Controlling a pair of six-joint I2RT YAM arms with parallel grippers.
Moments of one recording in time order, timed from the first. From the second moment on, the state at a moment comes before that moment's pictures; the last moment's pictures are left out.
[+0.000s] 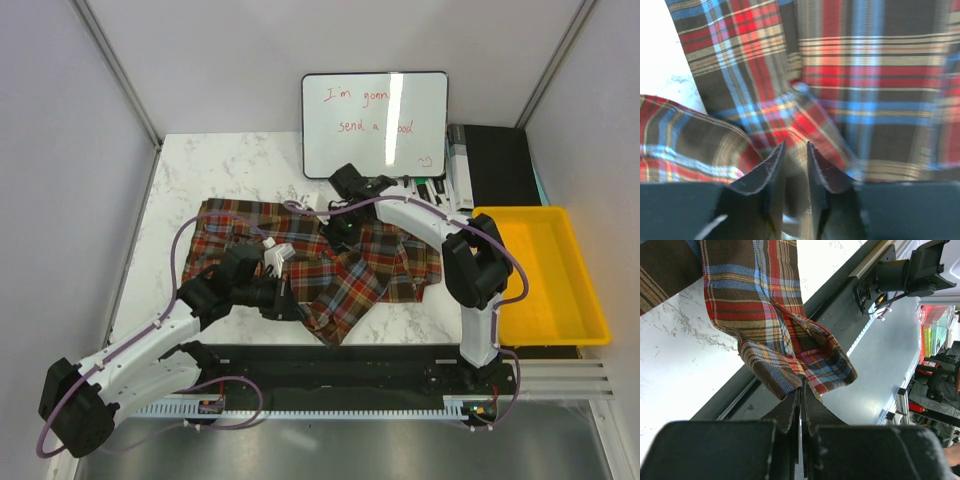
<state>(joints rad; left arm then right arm) -0.67 0.88 0.56 -0.43 0.58 -0.57 0.64 1.96 1.61 -0.81 -0.44 -0.55</state>
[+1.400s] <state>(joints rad) -0.66 0.91 0.56 -0.44 0.57 -0.57 0.78 2.00 1.48 -0.61 0.01 -0.46</state>
